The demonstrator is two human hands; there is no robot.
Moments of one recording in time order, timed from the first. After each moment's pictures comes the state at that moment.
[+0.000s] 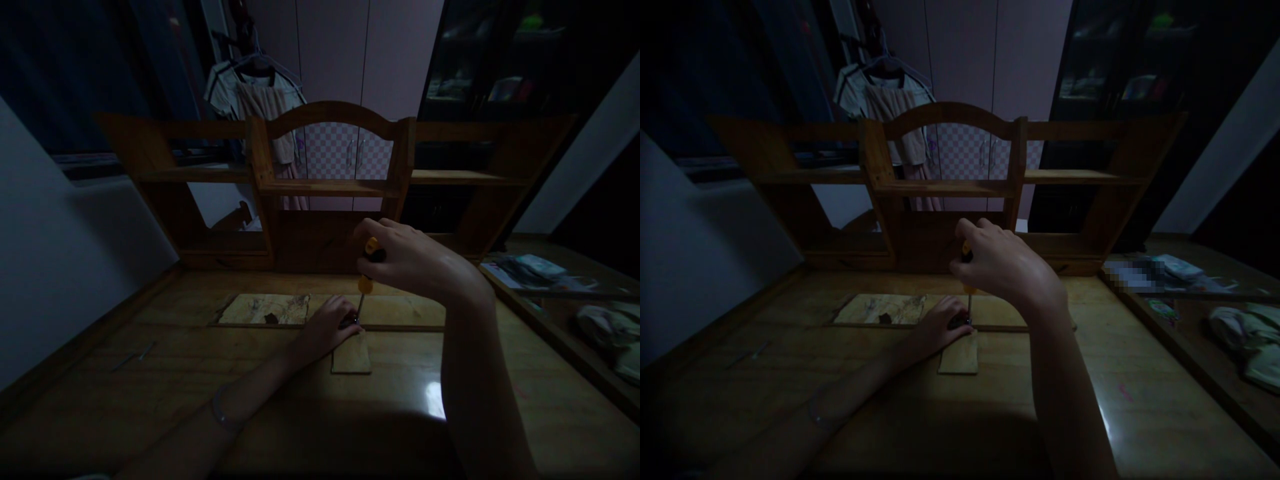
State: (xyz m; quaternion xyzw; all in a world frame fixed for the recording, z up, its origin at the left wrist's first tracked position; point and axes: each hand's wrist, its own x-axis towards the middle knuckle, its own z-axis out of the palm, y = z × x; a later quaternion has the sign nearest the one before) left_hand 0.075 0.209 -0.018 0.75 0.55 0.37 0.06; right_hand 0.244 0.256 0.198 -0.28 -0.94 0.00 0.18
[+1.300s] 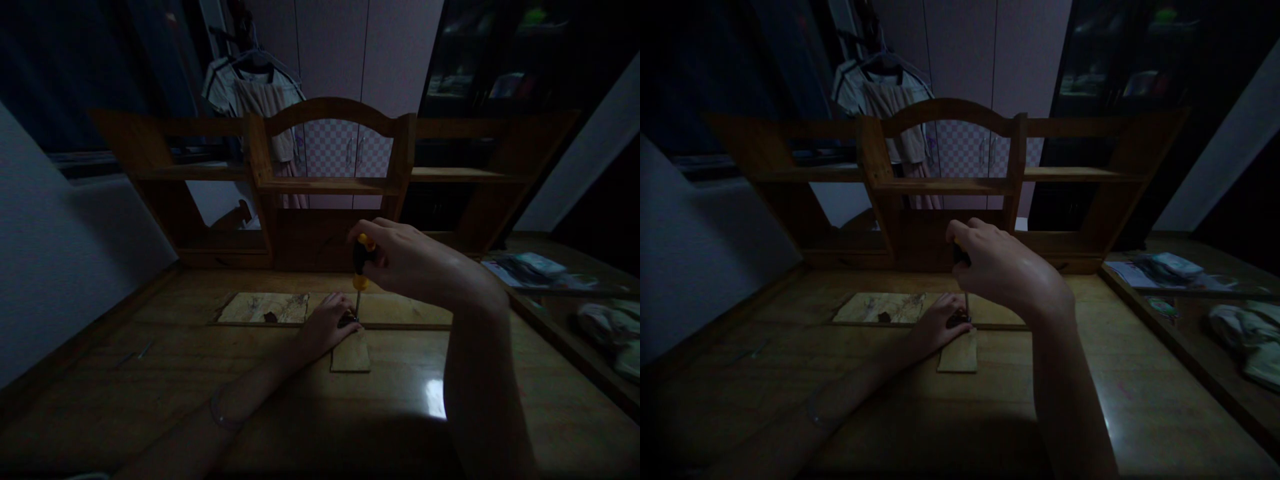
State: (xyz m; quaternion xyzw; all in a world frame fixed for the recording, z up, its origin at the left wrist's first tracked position) left_hand 0.073 0.213 -0.025 0.74 0.56 0.38 0.06; right_hand 0.245 0.256 0.196 -0.22 -0.96 0.01 0.19
